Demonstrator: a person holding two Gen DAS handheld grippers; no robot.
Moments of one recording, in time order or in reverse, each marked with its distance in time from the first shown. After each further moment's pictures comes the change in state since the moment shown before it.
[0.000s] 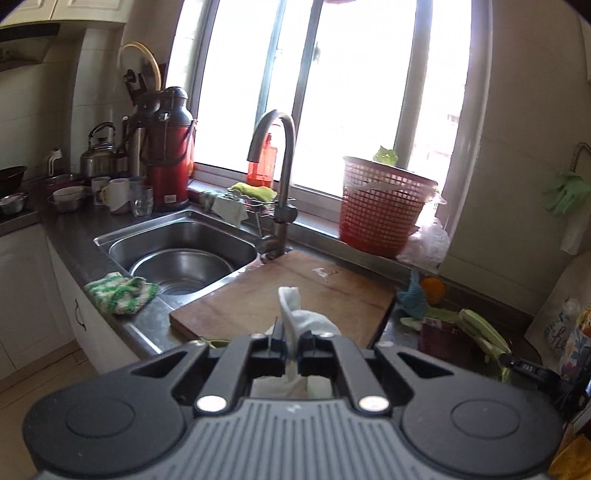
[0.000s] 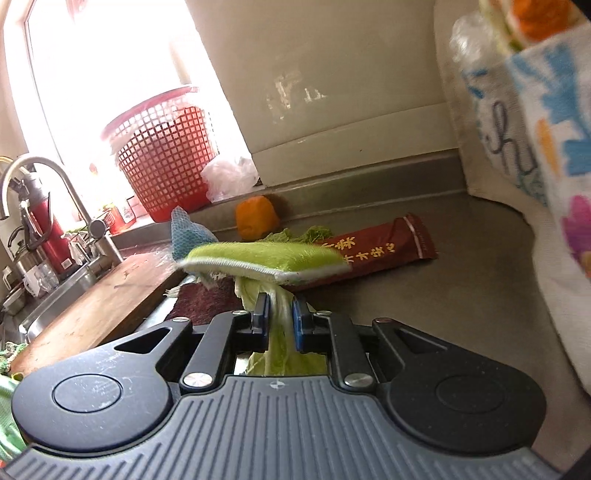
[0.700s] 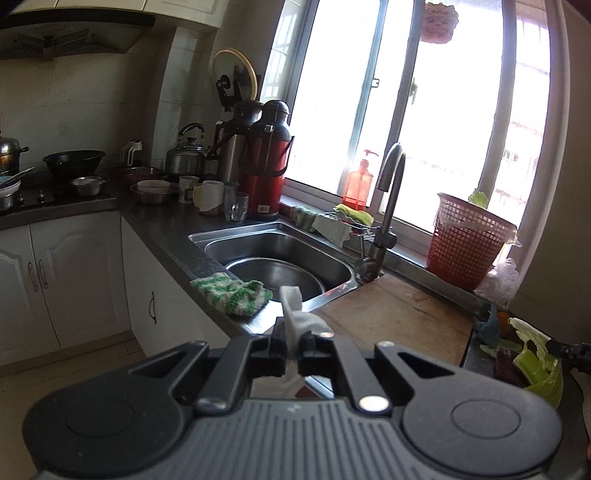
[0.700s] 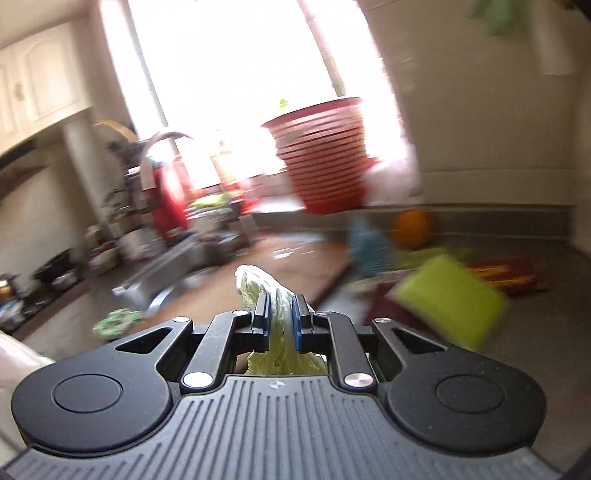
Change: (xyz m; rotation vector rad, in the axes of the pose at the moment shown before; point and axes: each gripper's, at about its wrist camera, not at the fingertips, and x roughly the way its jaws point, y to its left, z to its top) left arm -0.038 0.122 -0.011 -0.125 -0.068 0.160; right arm -0.052 0.169 0.021 -0.156 0.114 0.337
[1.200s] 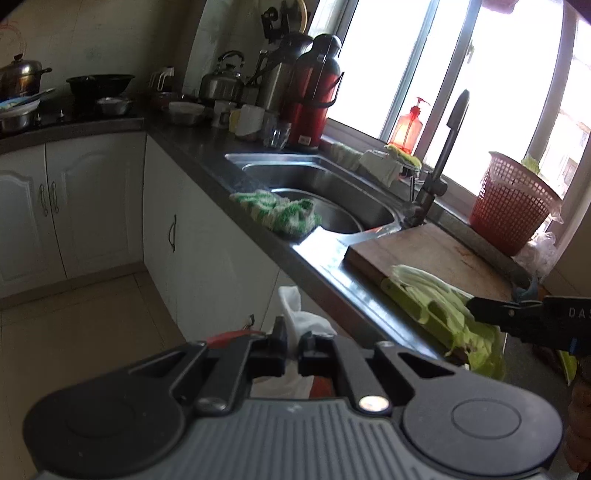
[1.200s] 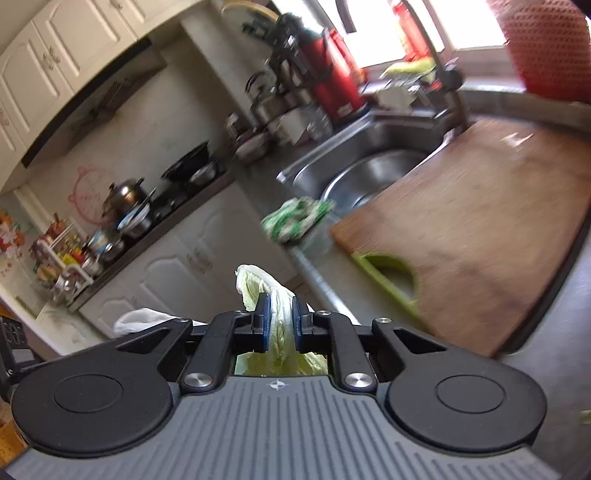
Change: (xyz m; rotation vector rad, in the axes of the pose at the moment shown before) left arm 0.056 0.064 -0.061 -0.115 0.188 0.034; right arm 0.140 0.159 -0.055 -0.043 0.401 0.412
